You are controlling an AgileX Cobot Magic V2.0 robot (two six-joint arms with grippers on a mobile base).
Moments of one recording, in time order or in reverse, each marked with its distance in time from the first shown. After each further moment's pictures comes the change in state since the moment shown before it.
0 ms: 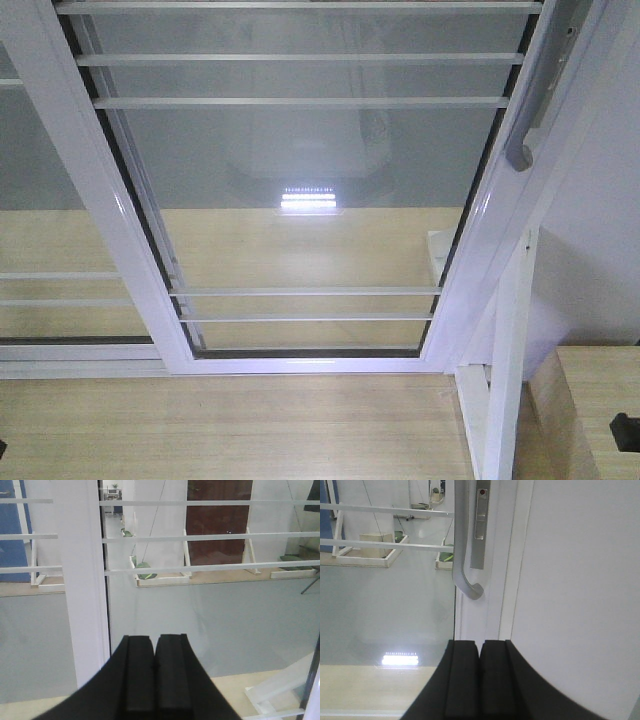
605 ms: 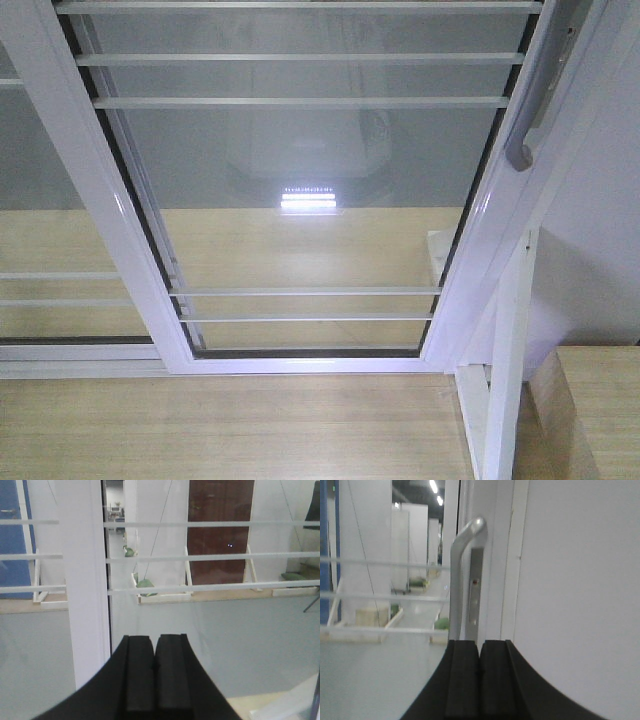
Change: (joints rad) left arm 0.000 0.000 0.000 0.000 -0.080 0.000; right arm 0.000 0.000 0.000 0.039 -0.320 -0.005
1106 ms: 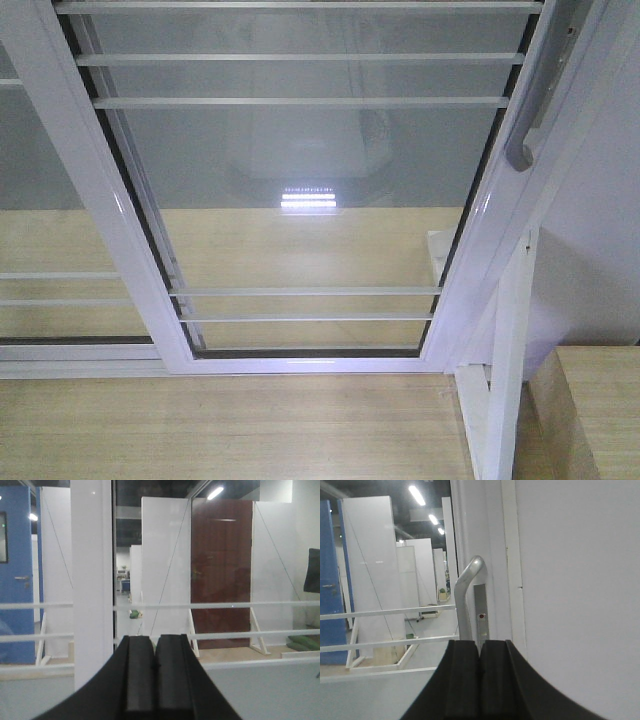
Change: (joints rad) left arm 0.000 0.018 -0.117 0.014 -0.130 0.006; right arm 0.000 0.024 -0.173 0.084 0.133 0.010
